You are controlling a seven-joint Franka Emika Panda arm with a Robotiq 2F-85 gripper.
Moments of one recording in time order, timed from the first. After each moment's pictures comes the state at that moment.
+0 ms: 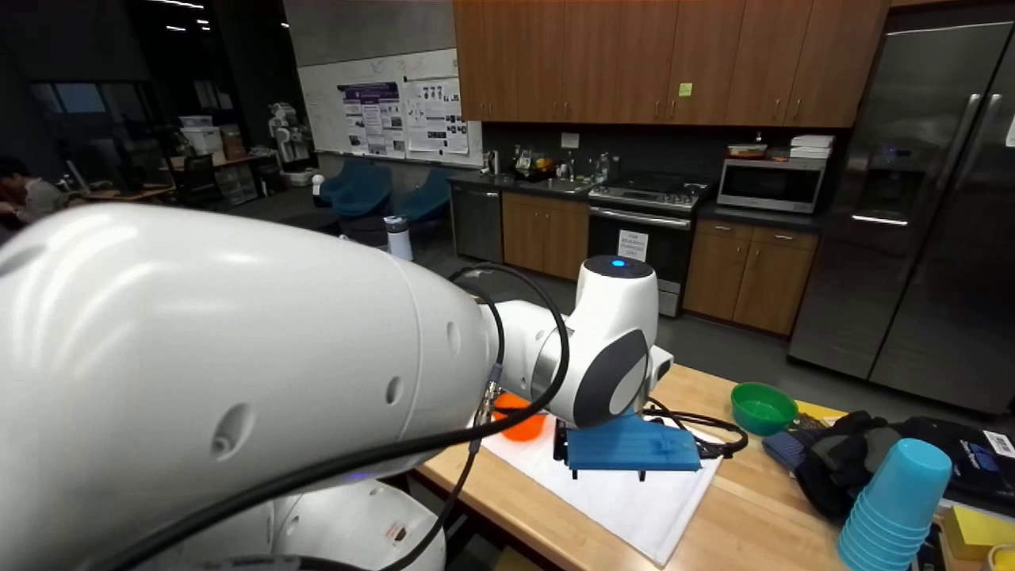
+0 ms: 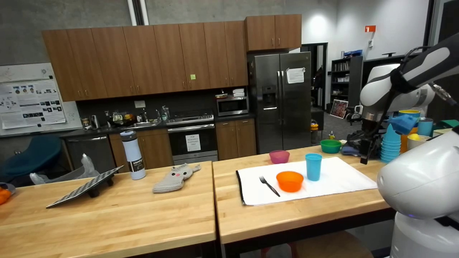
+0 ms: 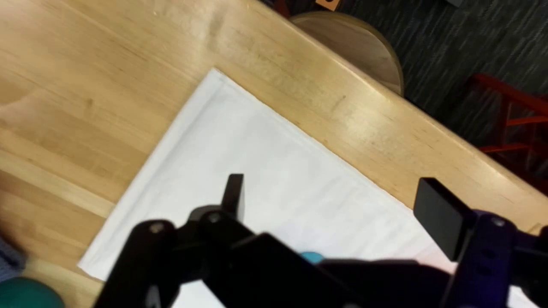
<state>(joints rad) 0.13 -0.76 -0.77 -2.80 -0.58 2.23 -0.60</state>
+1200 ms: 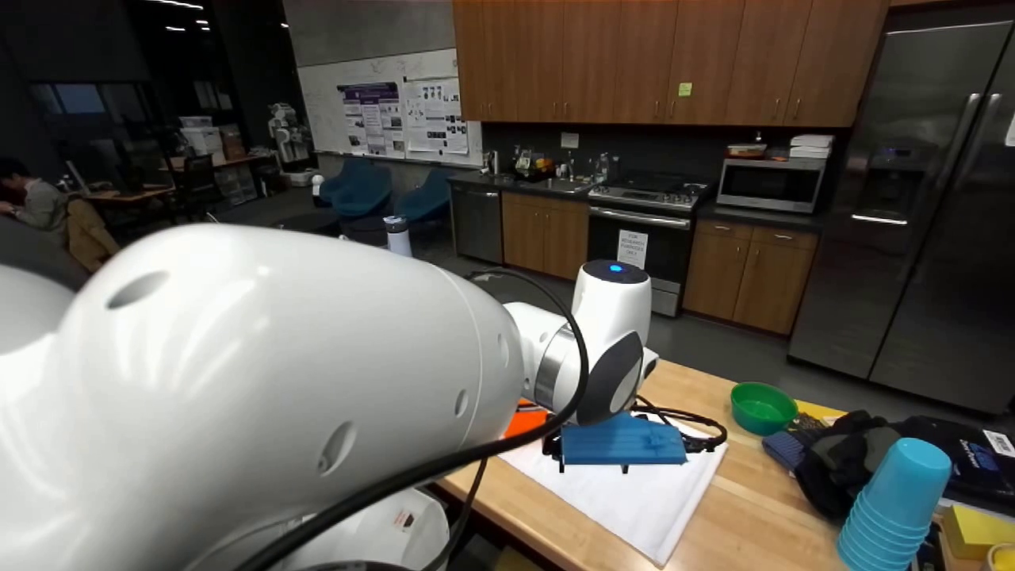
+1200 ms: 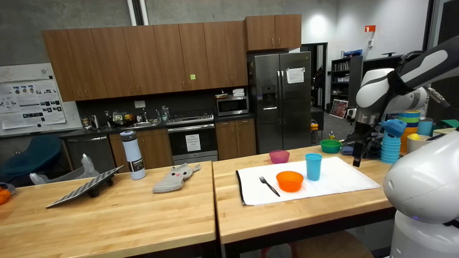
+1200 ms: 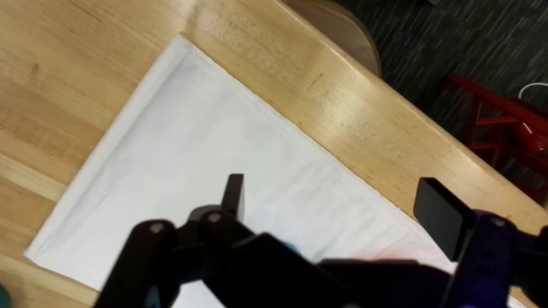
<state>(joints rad) 0.25 -0.76 -0.85 -2.80 -0.59 2.23 -0.60</state>
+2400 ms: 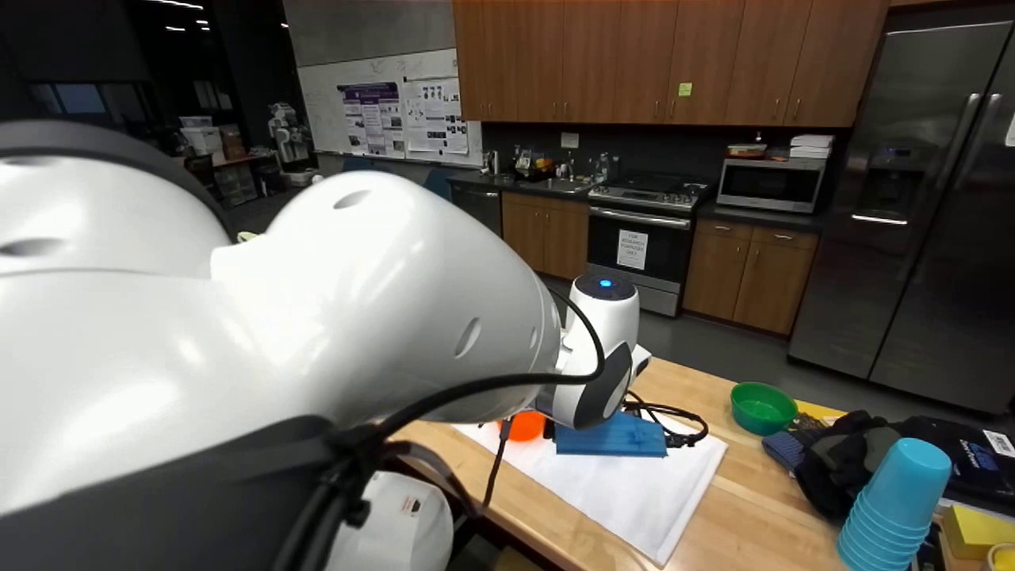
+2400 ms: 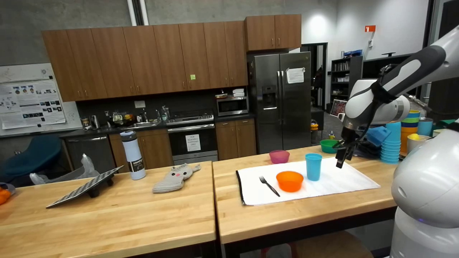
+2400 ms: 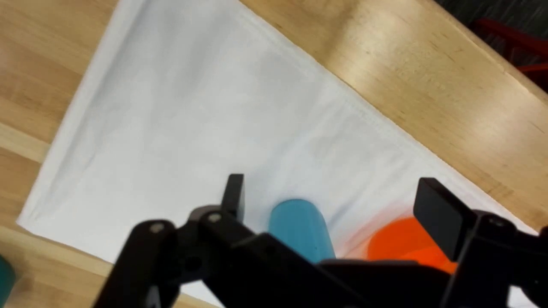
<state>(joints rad) 0.39 -0.61 -0.94 -2.80 -0.55 2.49 -0.50</state>
